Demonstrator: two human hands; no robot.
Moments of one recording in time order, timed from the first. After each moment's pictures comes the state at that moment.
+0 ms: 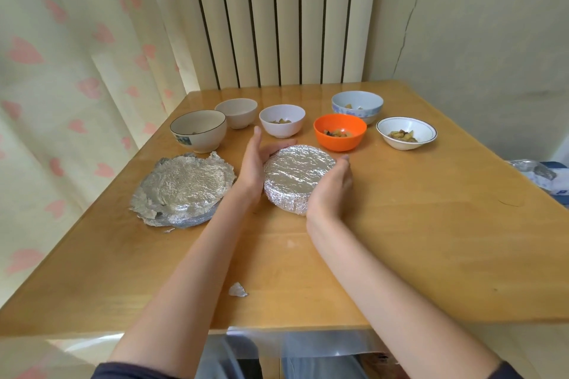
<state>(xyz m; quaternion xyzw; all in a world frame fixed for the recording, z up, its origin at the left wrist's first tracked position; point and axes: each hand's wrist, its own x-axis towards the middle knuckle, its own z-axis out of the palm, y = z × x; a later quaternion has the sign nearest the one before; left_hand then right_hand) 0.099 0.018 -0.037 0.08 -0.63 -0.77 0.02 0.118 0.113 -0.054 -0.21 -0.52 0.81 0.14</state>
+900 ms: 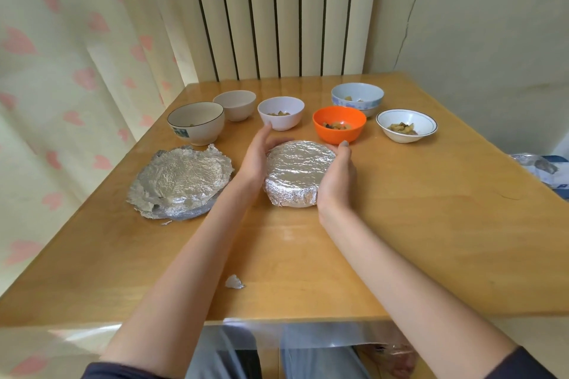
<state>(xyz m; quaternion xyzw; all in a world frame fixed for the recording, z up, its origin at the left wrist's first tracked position) 0.109 0.026 -0.030 0.10 -0.65 -0.75 0.00 0.111 0.131 -0.054 -0.15 -0.59 0.79 0.09</state>
